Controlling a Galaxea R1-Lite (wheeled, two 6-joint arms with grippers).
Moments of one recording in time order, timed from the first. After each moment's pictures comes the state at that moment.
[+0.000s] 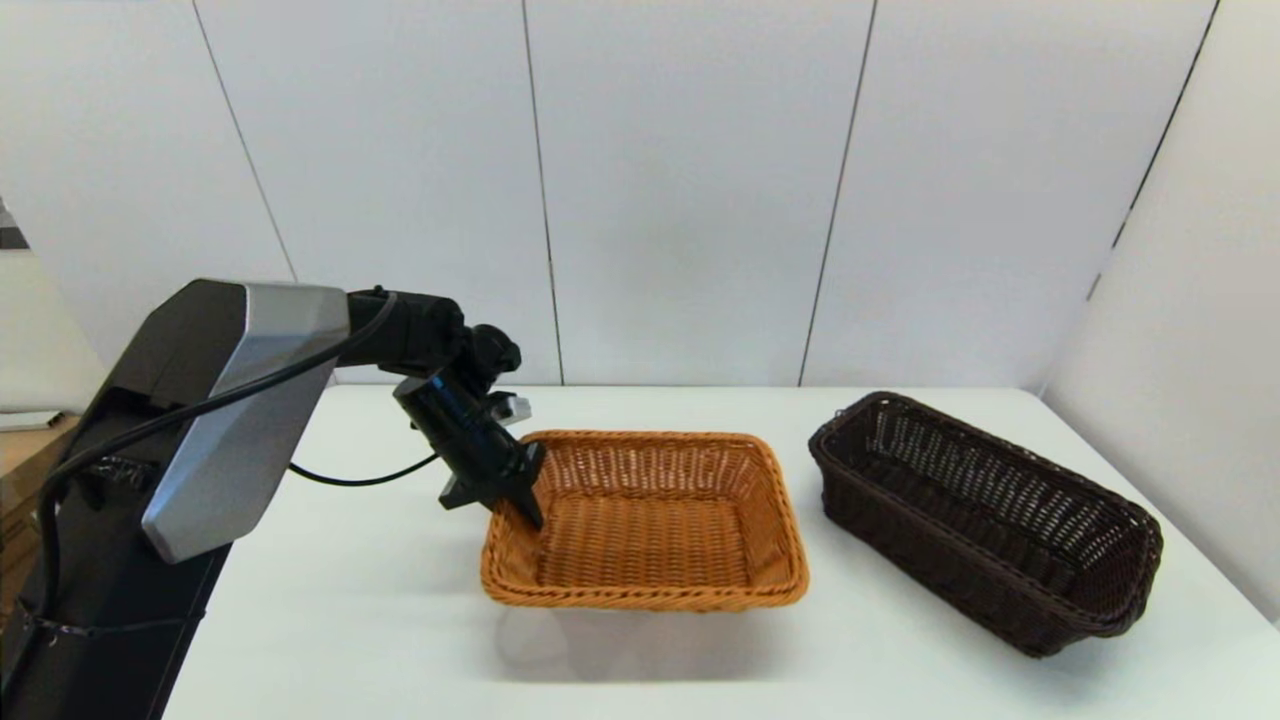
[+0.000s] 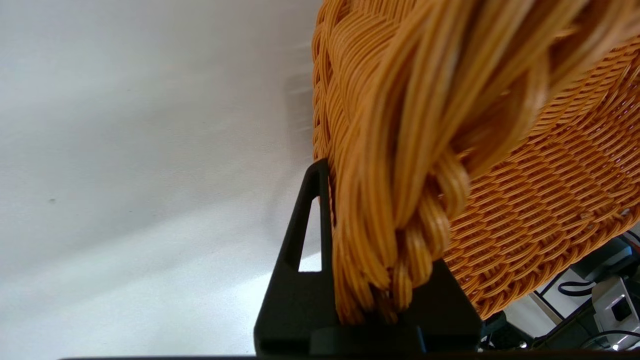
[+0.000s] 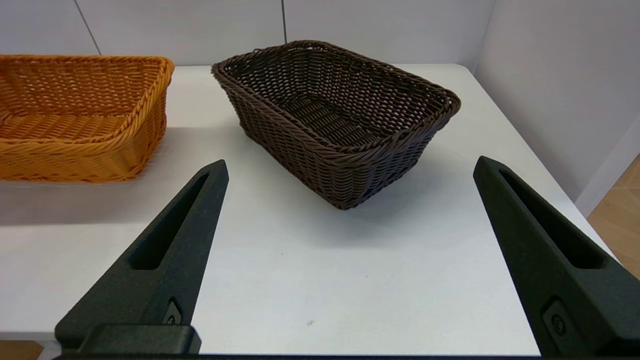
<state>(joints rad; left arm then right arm) -0.29 2.46 -1.97 1.01 -0.45 -0.25 0.00 0.00 -0.02 0.04 -0.02 0.01</state>
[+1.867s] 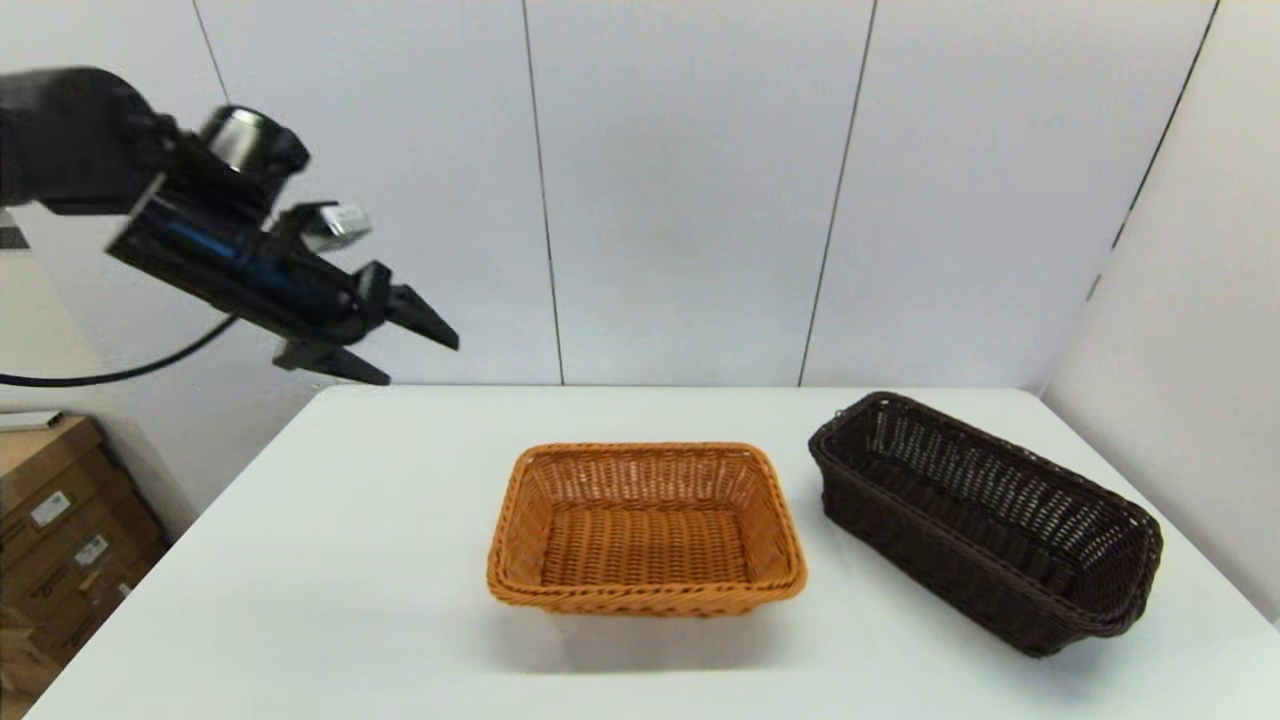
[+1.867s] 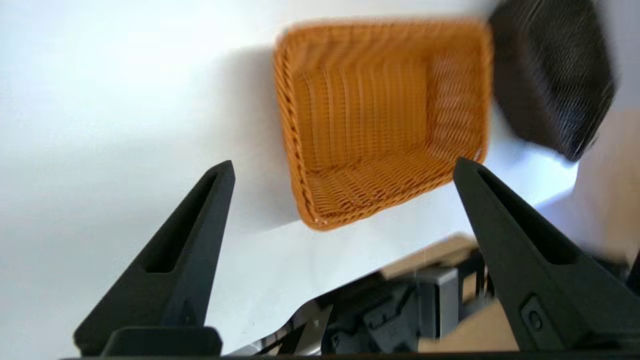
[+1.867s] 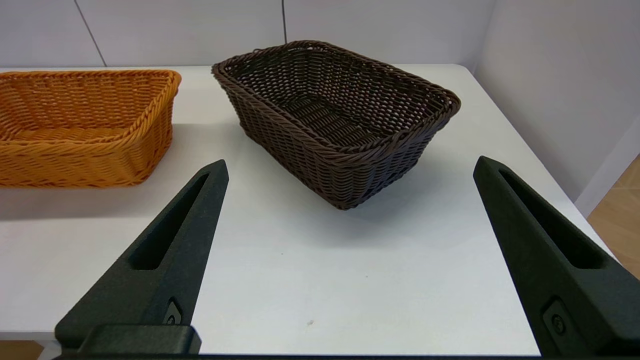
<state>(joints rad) -0.07 1.93 -1.93 0.99 -0.48 -0.23 0.00 0.00 -0.02 0.04 -0.02 0.01</state>
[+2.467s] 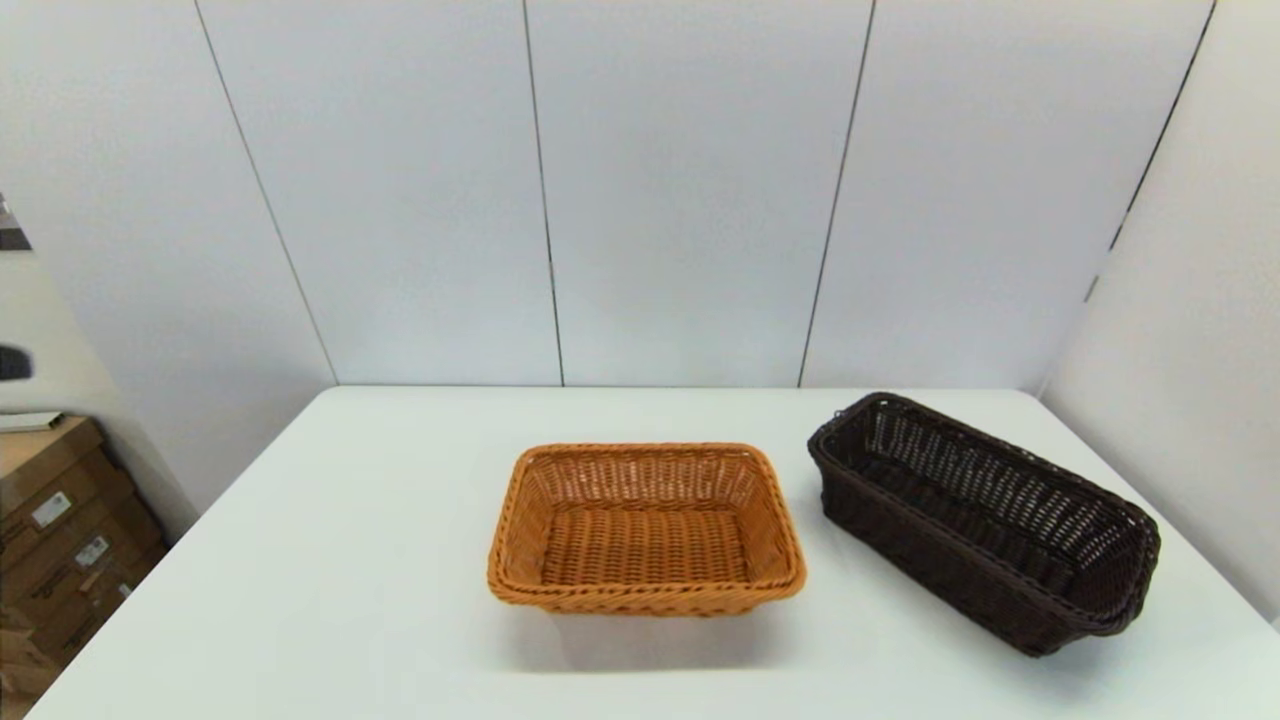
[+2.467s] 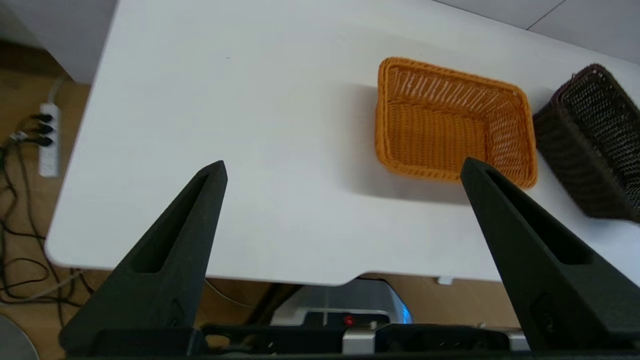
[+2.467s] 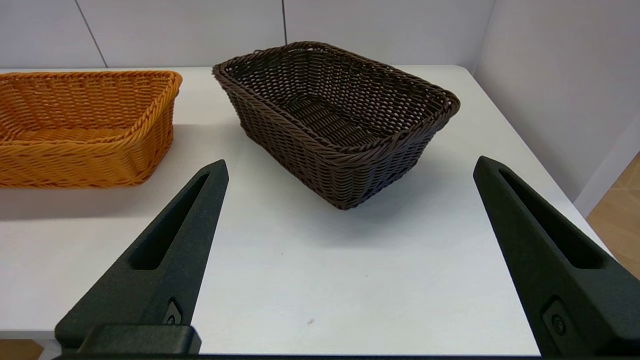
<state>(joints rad) 0.03 1.03 -1.44 1.00 -0.13 -0.26 0.00 0.00 -0.02 0.04 -0.02 0.01</state>
